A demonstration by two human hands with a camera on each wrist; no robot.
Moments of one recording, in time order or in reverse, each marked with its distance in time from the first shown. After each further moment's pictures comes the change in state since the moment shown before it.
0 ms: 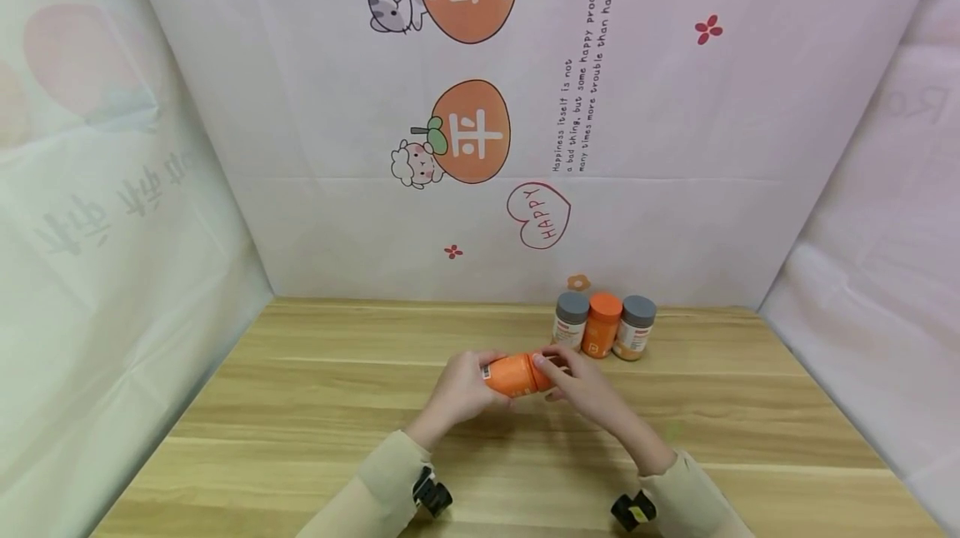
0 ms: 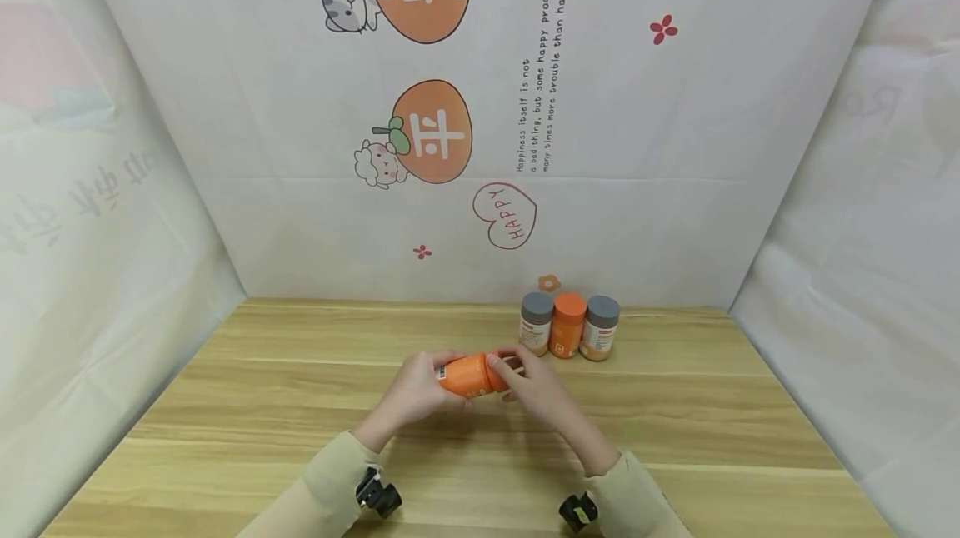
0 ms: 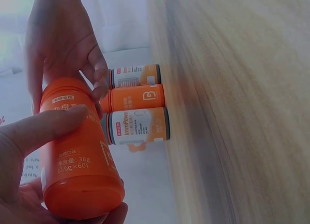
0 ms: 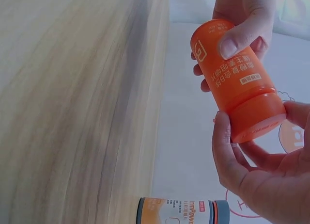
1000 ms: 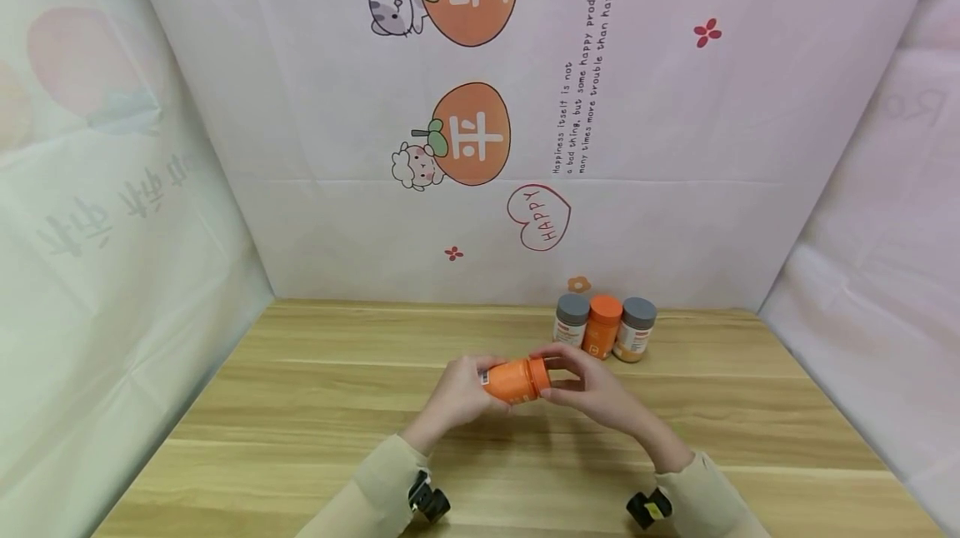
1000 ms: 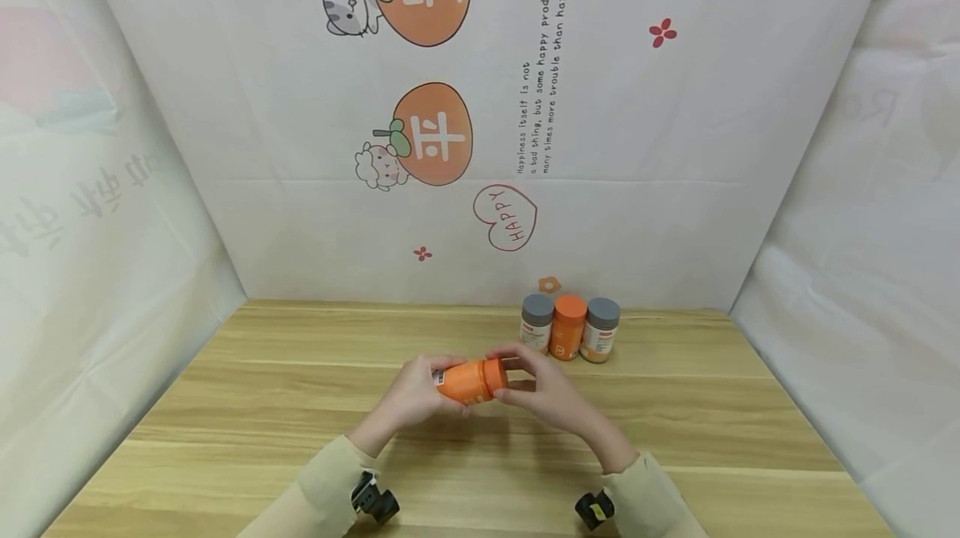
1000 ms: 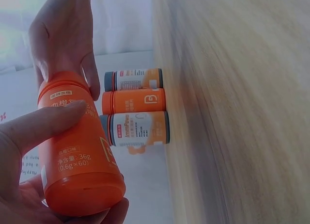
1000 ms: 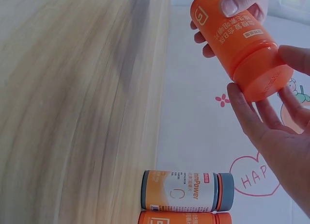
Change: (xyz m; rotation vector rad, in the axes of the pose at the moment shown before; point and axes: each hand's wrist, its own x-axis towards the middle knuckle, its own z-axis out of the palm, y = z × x) left_hand -0.006 0.002 -0.004 -0.085 -0.044 -0.043; right_hand -0.003 0.017 -0.020 0.023 -0.175 -0.325
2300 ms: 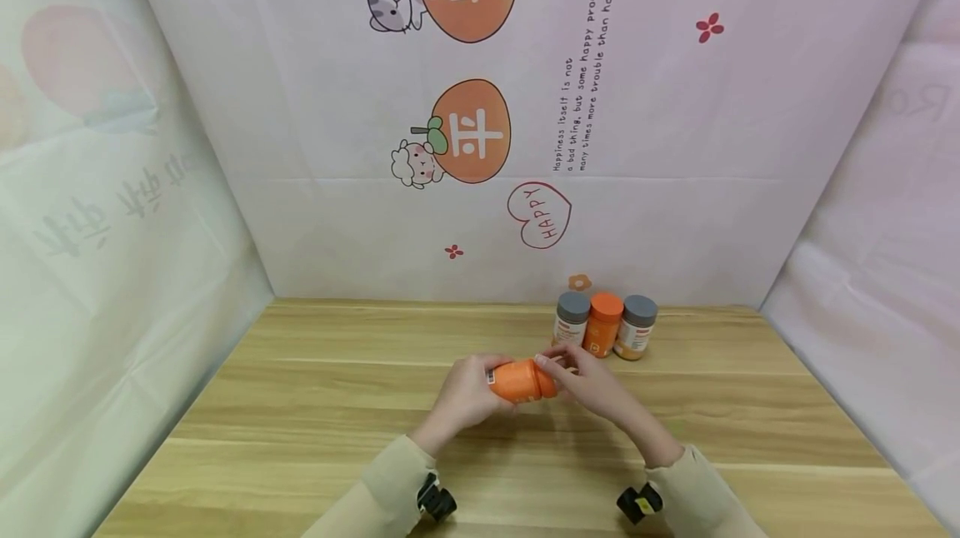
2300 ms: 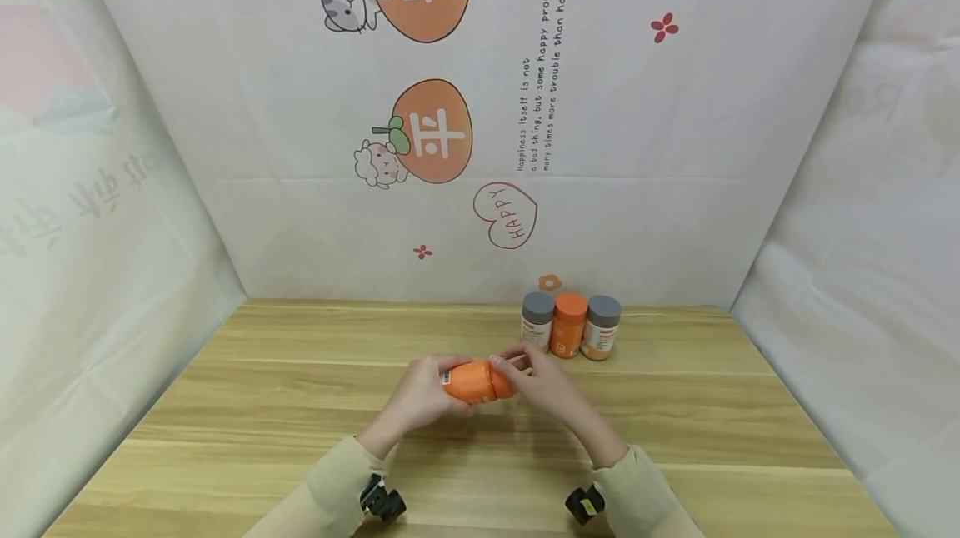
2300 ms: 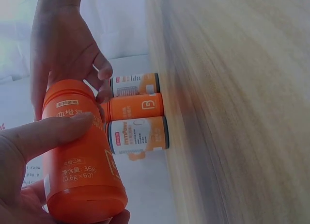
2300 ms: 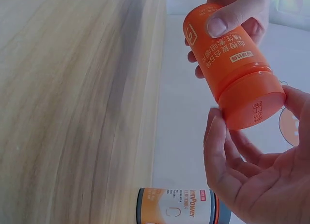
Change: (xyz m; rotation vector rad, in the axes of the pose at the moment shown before) left_hand 0.001 0.002 0.008 0.130 0.048 0.078; right_hand 0.012 -0.003 0.009 -0.103 0.154 0.392
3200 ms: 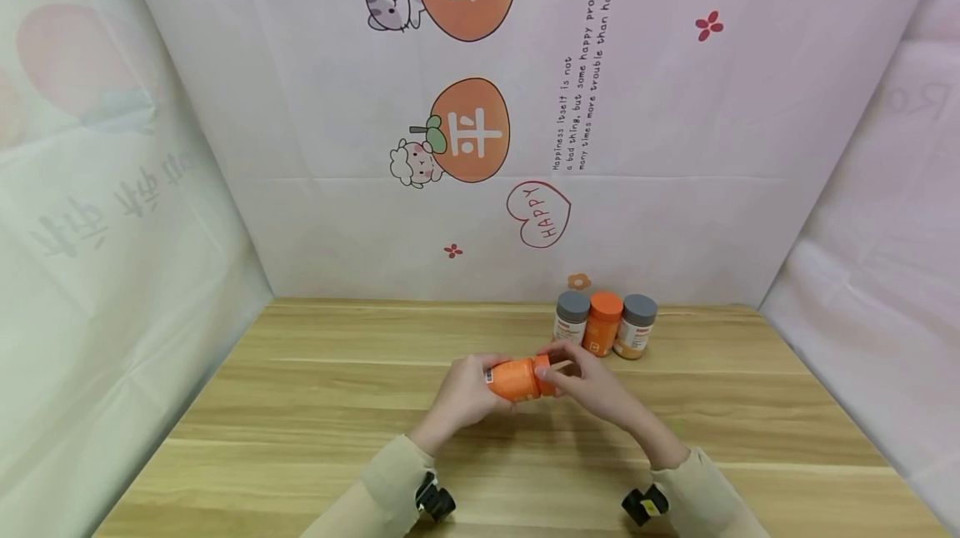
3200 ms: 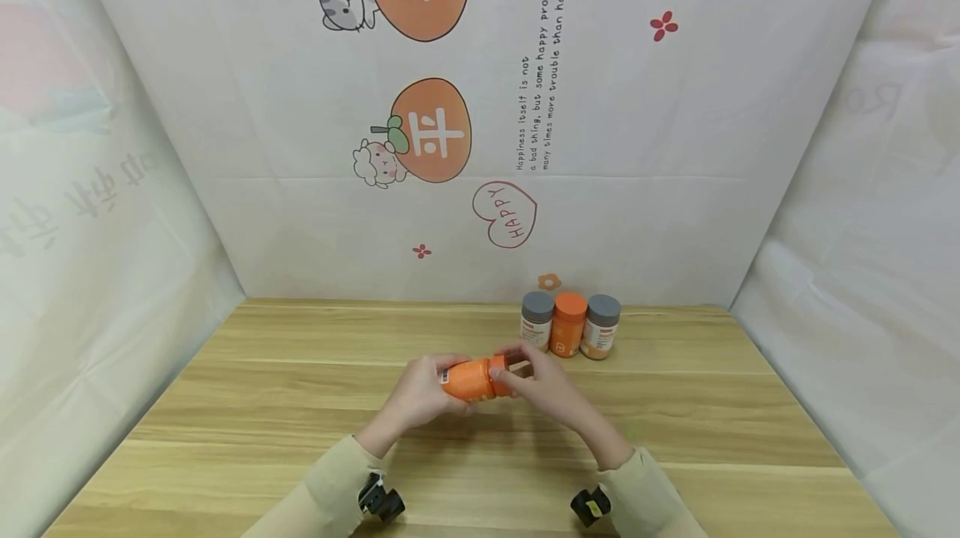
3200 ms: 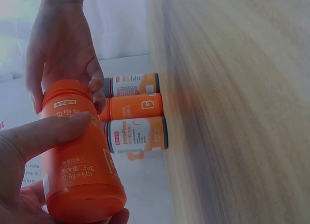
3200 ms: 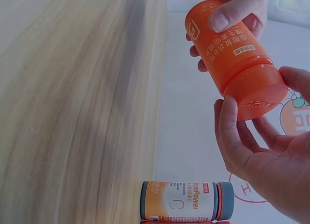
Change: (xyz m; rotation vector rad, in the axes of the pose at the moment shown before) left_hand 0.001 -0.003 0.001 -0.034 -0.006 -0.042; right_hand -0.005 0.002 -0.006 0.065 -0.105 -0.151
